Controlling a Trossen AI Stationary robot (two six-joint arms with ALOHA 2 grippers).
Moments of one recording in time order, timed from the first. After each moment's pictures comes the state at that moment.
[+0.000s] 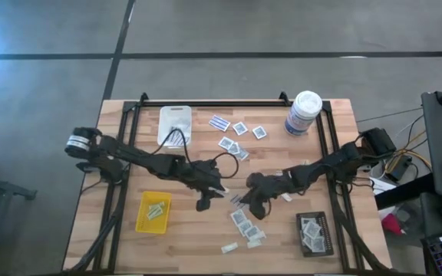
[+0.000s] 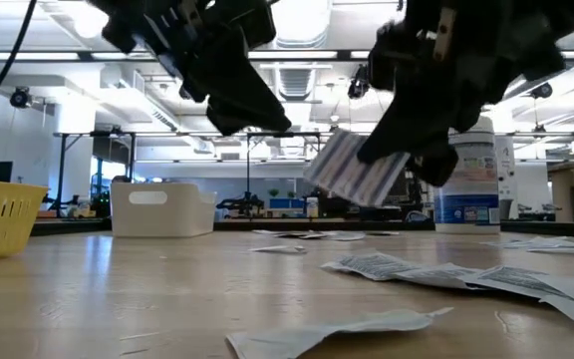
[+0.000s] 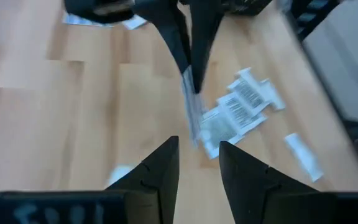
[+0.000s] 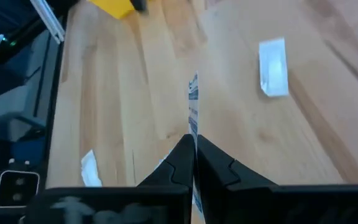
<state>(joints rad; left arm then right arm) -0.15 1.57 0.94 0.03 0.12 -0.20 0.29 1.60 0.70 0.28 0.06 0.73</state>
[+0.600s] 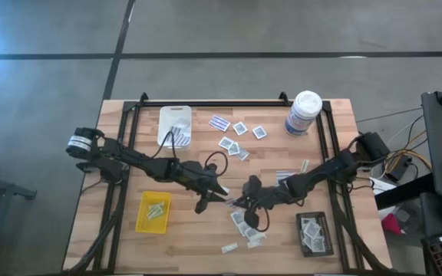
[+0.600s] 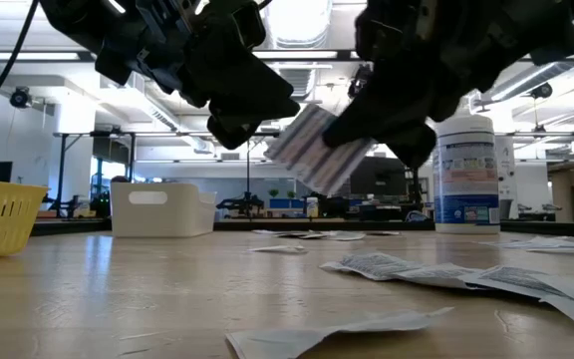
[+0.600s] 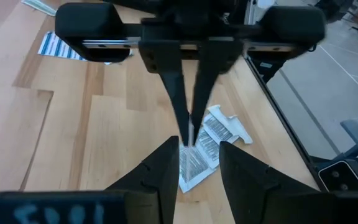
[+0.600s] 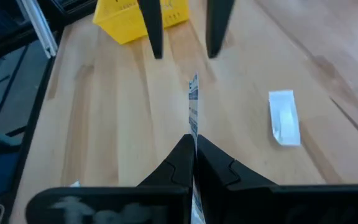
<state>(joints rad) -0.15 1.58 0.78 0.41 0.19 -0.29 0.38 1.70 0.80 0.32 0.27 0.62</state>
